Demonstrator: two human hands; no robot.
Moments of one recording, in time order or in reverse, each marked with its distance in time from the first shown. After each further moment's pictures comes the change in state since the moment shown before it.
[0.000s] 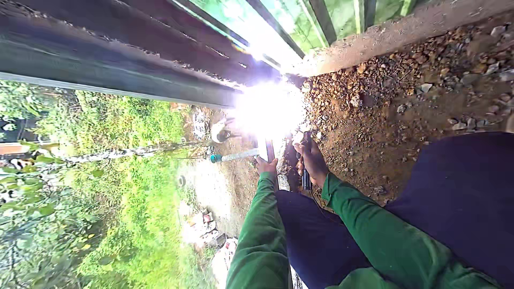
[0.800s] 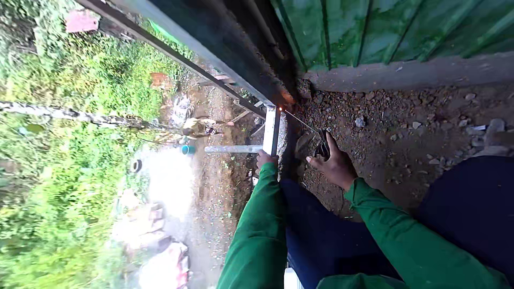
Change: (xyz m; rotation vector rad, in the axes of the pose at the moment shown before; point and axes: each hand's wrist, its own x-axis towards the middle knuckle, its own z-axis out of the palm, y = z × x) left_hand -0.008 0.009 -0.011 -0.077 -0.029 -0.083; right_hand -0.050 -0.050 -0.012 -1.209 0.101 -0.354
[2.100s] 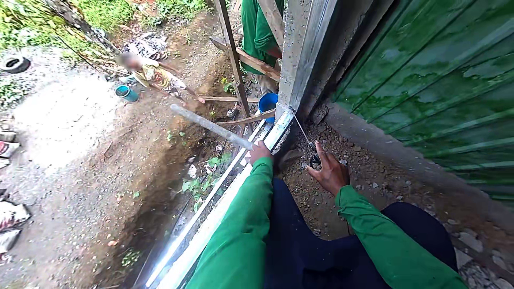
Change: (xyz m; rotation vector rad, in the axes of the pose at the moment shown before) left_hand 0.007 -0.010 -0.001 -0.078 -0.035 0.023; right_hand 0.032 -0.032 0.023 -0.951 0.081 -0.413
